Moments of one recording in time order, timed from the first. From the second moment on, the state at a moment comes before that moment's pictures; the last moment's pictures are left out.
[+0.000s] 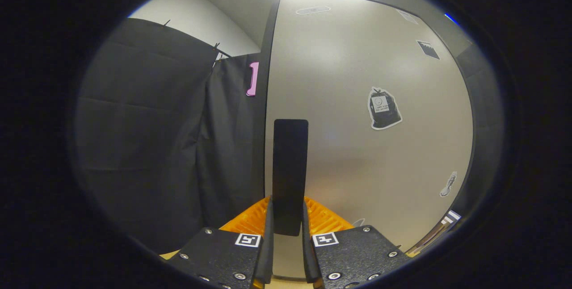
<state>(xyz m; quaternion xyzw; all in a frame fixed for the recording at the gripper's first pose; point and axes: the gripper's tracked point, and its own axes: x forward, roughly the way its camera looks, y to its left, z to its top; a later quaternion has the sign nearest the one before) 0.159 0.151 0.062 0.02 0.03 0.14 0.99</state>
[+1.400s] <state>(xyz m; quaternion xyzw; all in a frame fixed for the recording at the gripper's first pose) 0.015 0.087 0.080 0.03 0.06 0.33 0.94</state>
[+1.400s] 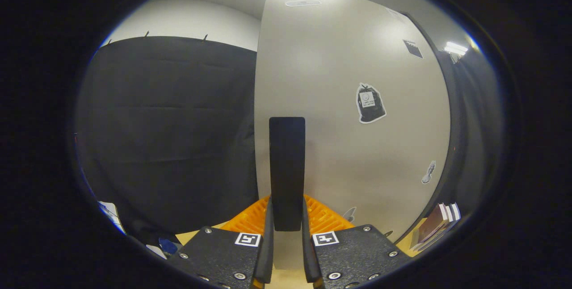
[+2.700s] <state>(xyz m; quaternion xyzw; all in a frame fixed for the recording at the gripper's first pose) -0.066 -0.066 0.071 0.05 0.08 0.14 0.99</state>
